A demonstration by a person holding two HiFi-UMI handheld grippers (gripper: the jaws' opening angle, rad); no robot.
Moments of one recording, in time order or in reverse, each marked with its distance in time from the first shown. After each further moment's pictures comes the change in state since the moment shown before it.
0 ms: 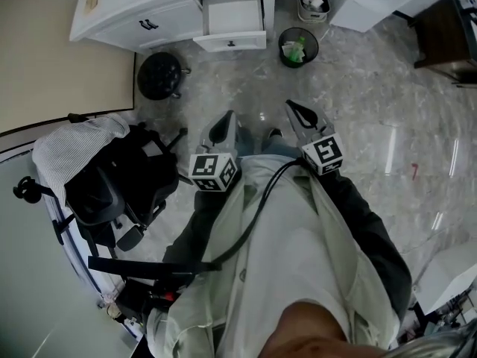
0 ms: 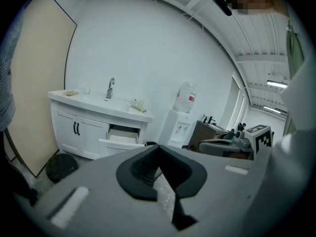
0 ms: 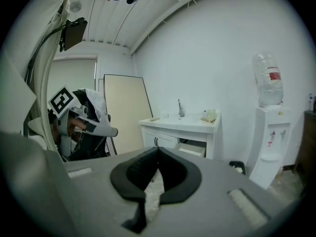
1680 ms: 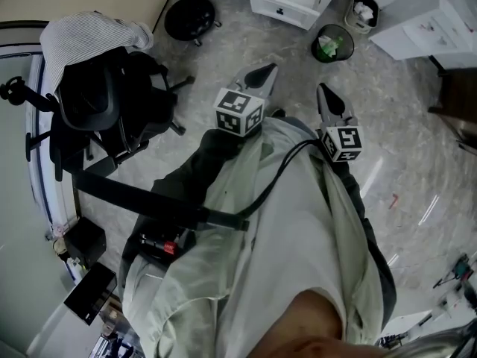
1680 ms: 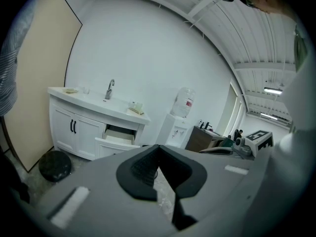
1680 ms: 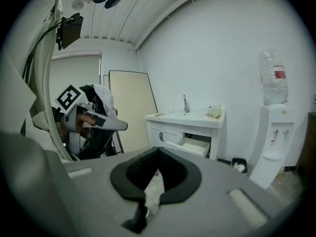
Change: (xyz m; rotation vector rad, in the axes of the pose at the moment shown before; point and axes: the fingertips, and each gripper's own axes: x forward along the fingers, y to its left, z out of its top) left arm -0.007 -0.003 -0.011 -0.043 -0.052 -0.043; right arm -0.007 0.027 -0.019 -0.015 0.058 0.038
